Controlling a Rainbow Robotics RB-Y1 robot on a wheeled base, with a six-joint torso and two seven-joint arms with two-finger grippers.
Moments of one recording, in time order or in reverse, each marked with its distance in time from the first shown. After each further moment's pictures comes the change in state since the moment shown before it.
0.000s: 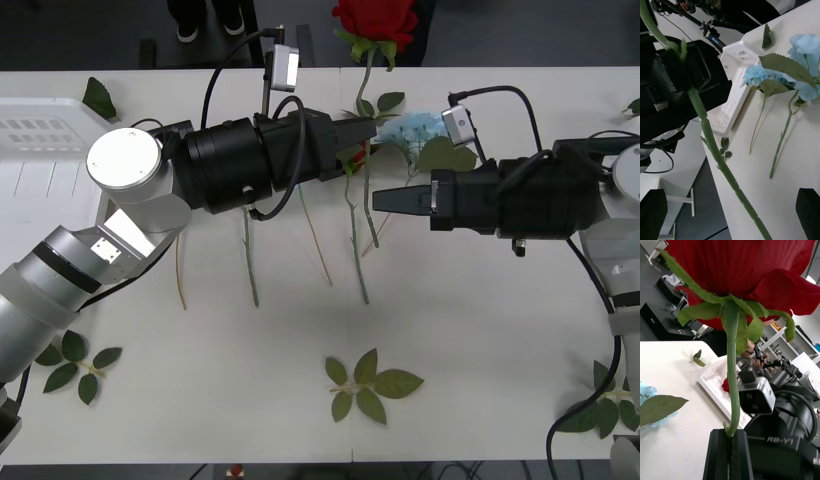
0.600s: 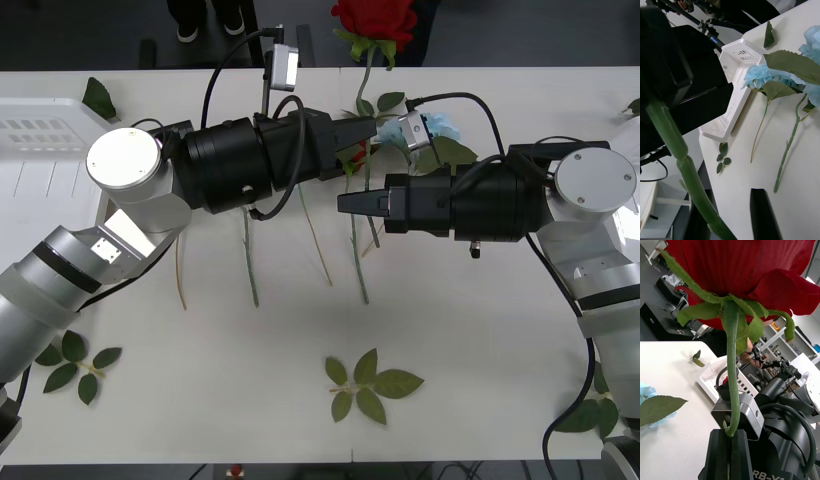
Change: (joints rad) right arm -0.021 0.000 0.145 0.014 0.001 -0.154 0.003; left arm 0.000 0.000 0.000 0.000 0.008 0.000 0.000
